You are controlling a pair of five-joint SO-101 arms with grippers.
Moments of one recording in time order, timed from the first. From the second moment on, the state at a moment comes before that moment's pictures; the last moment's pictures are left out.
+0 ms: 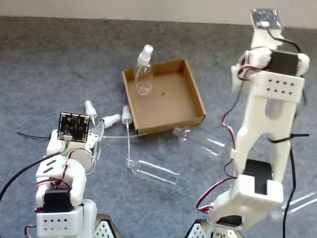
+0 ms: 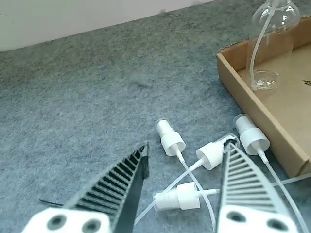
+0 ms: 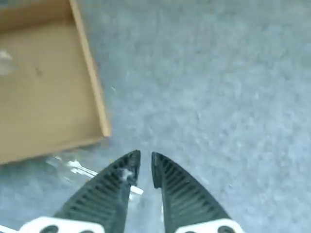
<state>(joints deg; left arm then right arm) -9.4 -92.8 79.6 49.1 -8.5 9.7 7.1 -33.5 100.1 16.0</state>
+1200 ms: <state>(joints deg) -9.4 -92.8 82.9 47.0 -8.5 64.3 -4.9 5.8 89.8 99.4</state>
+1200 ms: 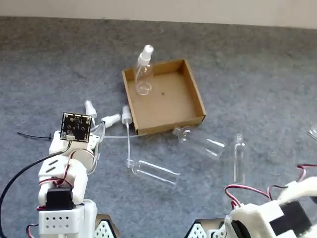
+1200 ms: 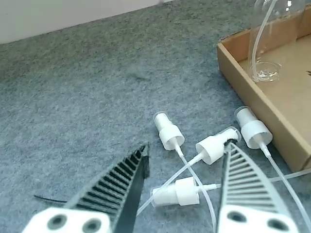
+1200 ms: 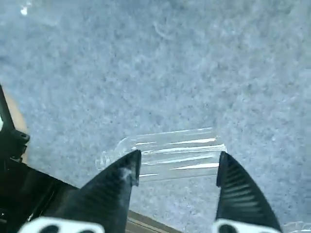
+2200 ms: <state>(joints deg) -9.4 -92.8 84.0 47.0 -8.5 73.8 2.4 6.5 93.9 70.5</state>
